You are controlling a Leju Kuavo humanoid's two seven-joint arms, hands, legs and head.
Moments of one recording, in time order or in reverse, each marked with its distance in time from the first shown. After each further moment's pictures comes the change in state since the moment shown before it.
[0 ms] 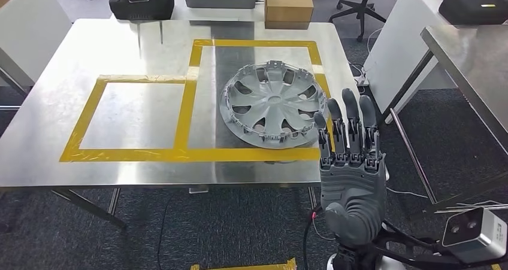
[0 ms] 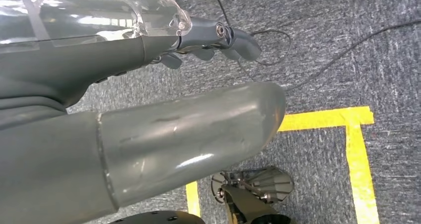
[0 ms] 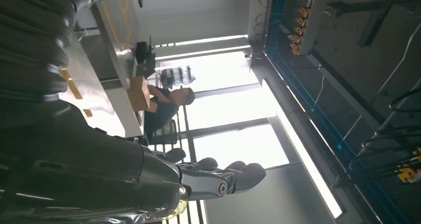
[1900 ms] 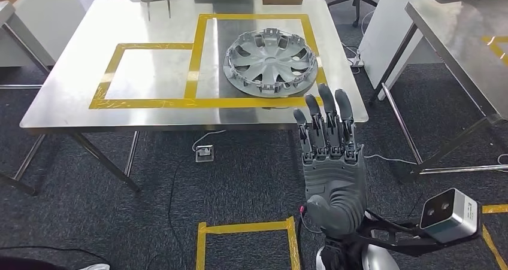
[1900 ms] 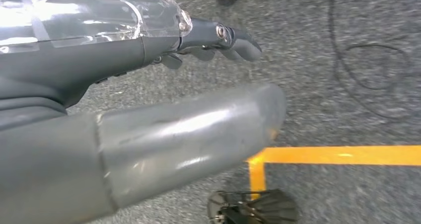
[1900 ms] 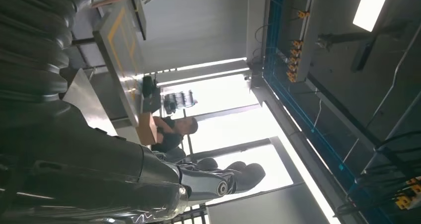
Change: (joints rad) left arm -0.020 0.052 0.068 0.000 -0.059 0.002 0.032; right arm -0.055 0.023 0.027 0.057 -0.037 0.024 0.013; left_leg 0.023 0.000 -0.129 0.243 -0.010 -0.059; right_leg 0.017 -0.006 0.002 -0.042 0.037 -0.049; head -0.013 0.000
